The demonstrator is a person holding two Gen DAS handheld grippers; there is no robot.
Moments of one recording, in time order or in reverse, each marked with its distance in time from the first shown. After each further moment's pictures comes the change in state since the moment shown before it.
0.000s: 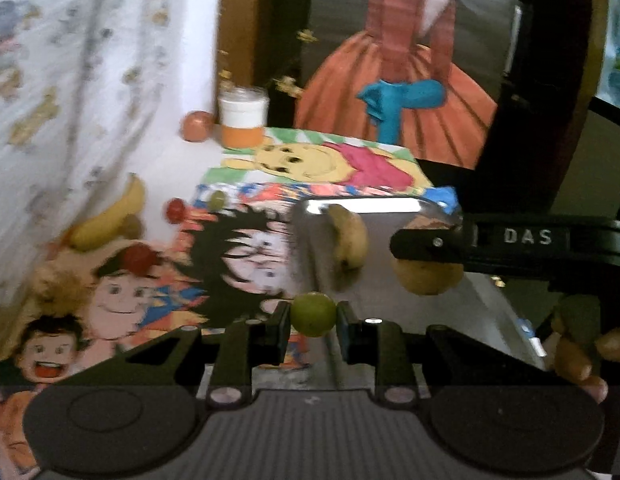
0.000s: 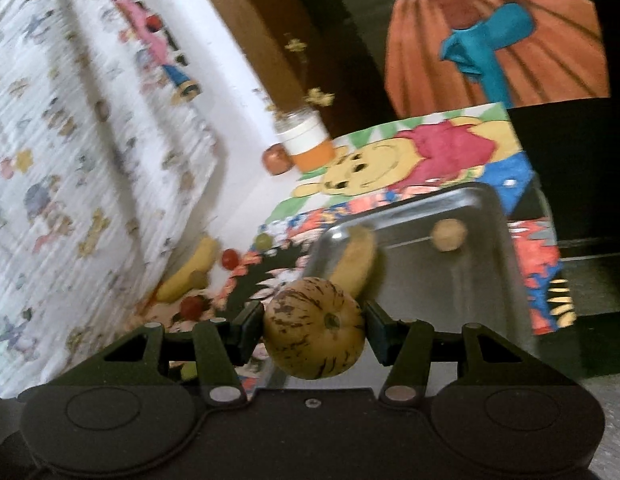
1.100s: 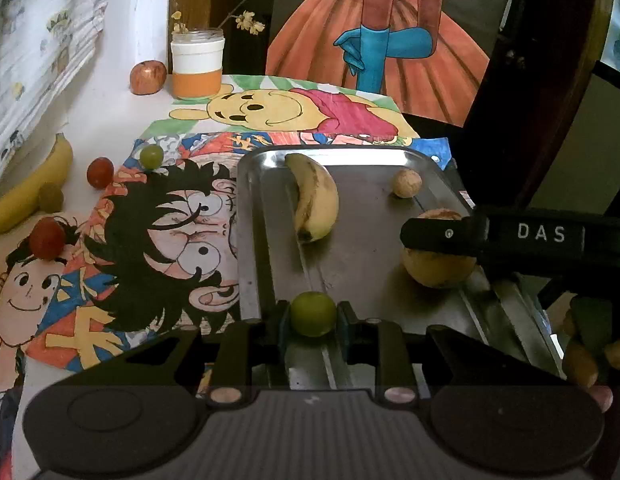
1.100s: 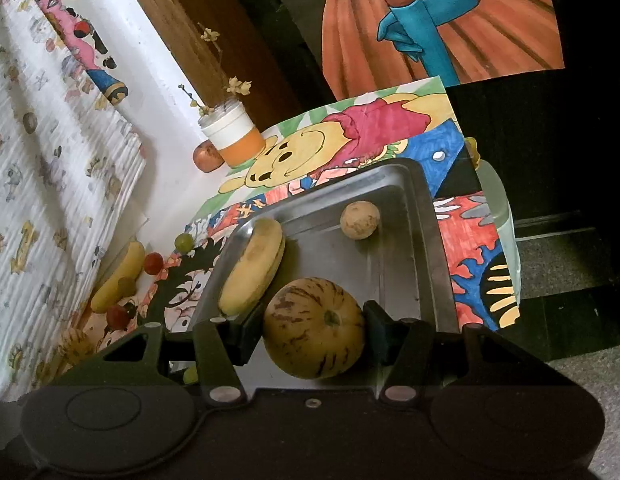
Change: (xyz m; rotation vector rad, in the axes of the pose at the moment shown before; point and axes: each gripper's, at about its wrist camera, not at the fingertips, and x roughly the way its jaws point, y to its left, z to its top) left arm 0.079 -0.019 -0.001 0.012 0.121 -0.045; right arm 0.027 -0.050 -0.002 0.069 0.020 -0.106
